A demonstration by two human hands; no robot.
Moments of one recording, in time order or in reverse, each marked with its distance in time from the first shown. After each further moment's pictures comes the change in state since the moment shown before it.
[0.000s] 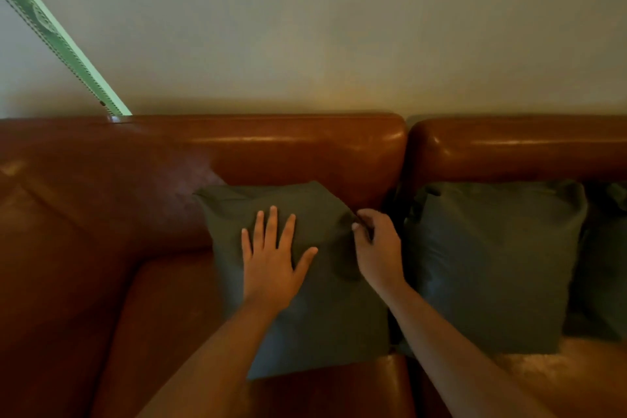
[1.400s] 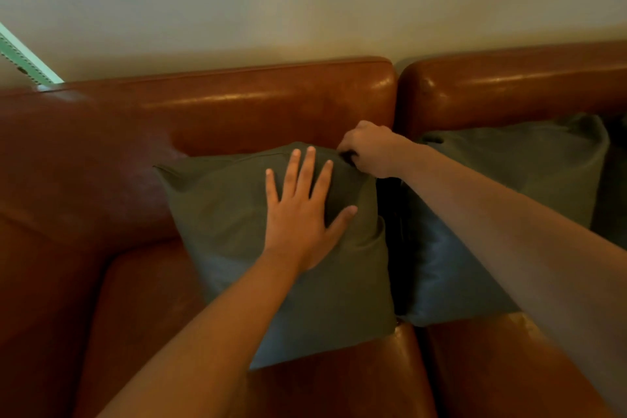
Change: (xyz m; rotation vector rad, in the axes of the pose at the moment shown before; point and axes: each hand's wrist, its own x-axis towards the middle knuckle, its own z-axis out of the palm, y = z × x) left_hand 0.029 0.055 0.008 0.045 0.069 0.279; right_hand 0.127 -0.018 -0.028 -0.955 -0.633 -0.515
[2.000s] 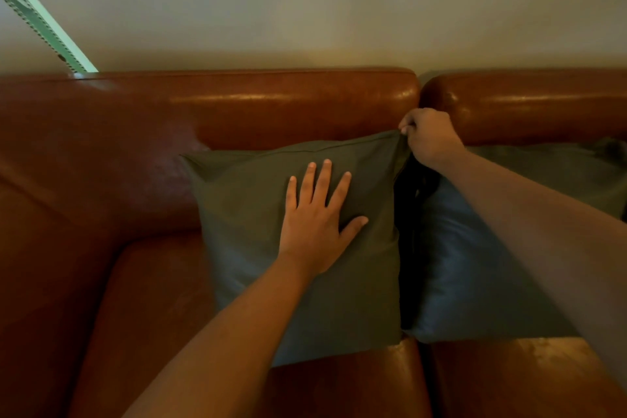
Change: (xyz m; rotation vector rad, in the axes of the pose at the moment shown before) left_hand -0.003 0.001 0.024 0.028 -0.005 0.006; right_hand -0.019 0.048 -0.006 0.503 0.437 0.437
